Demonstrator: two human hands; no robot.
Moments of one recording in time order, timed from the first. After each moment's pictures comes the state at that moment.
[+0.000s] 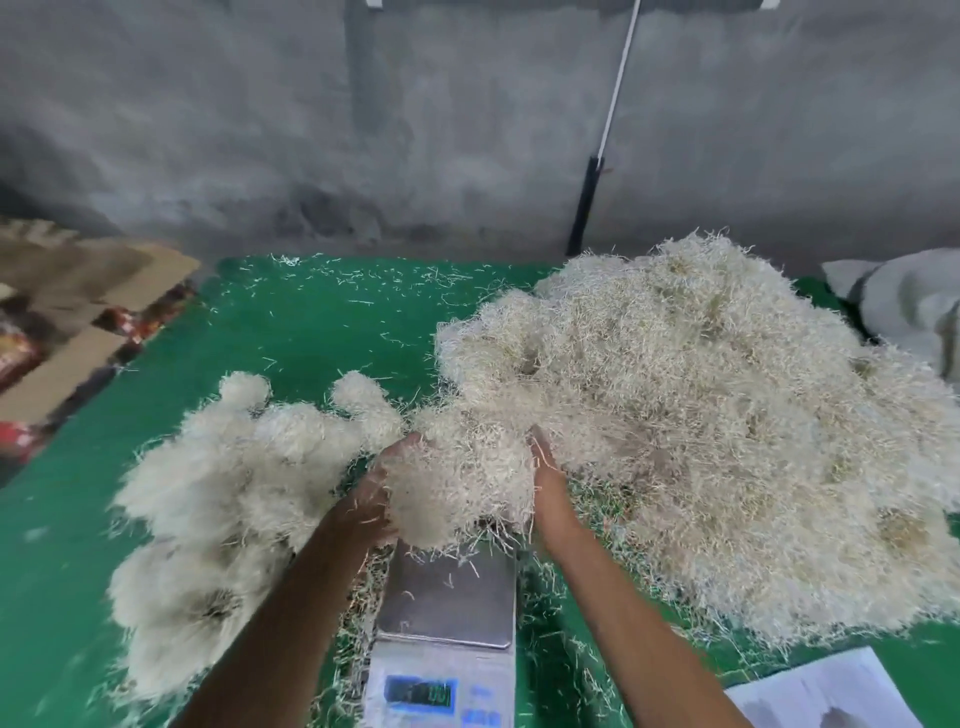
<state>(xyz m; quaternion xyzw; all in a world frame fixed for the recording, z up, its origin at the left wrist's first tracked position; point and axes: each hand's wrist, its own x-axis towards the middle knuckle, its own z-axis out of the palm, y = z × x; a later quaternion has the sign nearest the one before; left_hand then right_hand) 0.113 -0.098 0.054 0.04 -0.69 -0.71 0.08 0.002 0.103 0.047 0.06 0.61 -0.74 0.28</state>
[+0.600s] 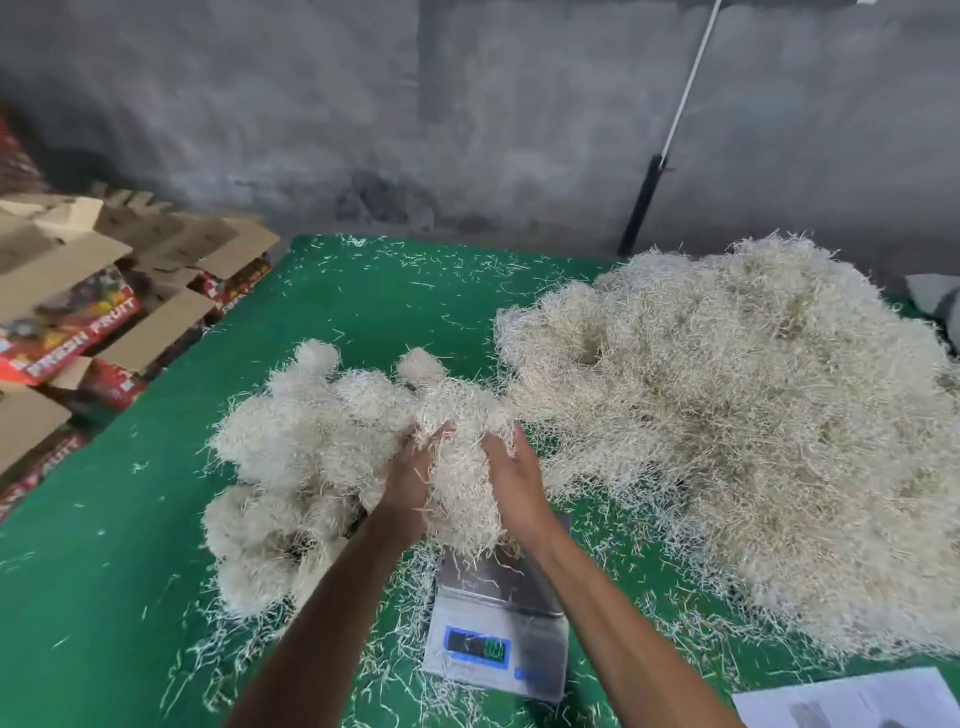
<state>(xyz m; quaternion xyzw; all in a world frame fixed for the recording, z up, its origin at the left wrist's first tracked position) 0.125 -0.114 0.040 0.36 -0.51 -0.78 0.08 0.074 0.022 0.041 -0.11 0.70 -0.67 0.24</state>
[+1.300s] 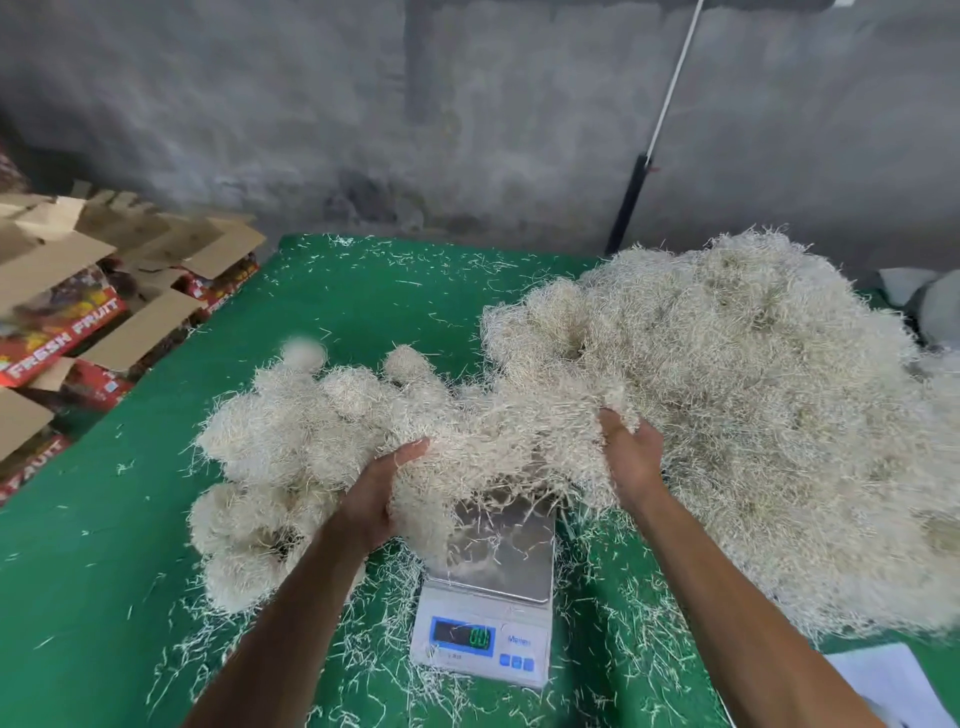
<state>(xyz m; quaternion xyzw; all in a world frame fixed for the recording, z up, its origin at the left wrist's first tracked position) 0.141 -0.140 0.025 0.26 -0.32 -0.90 -0.11 -0.019 0.133 0.044 0.09 0.73 -0.67 0.11</state>
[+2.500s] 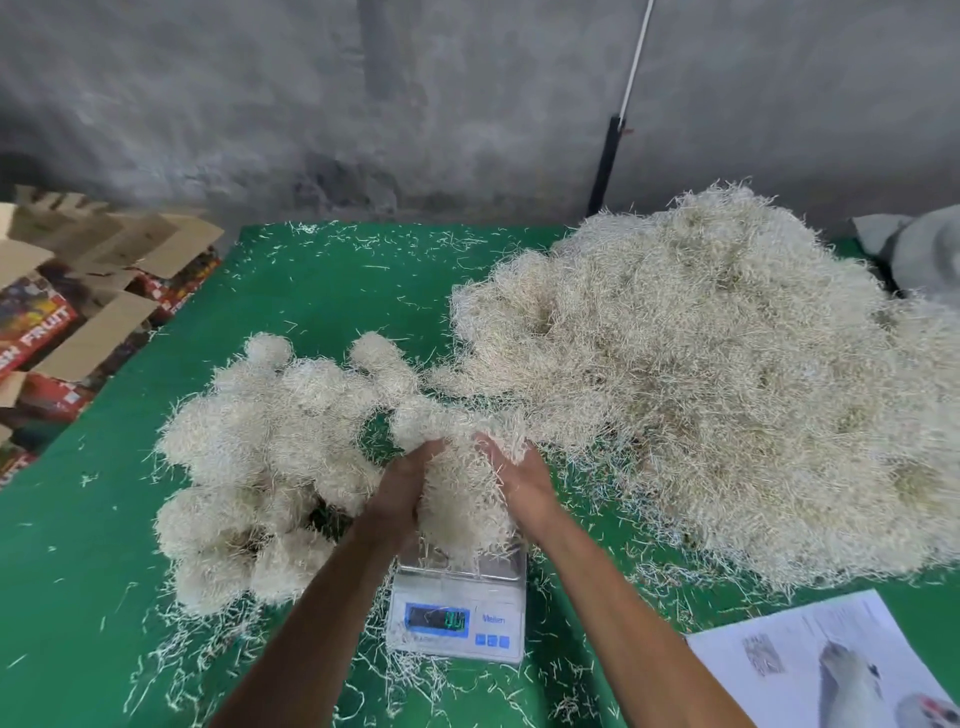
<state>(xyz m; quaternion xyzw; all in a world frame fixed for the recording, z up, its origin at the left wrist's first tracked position) 0.116 -0.059 0.021 0.28 -0.55 -0.79 -0.05 0.051 0.103 0.011 -0.01 0.74 -0.60 0.31</state>
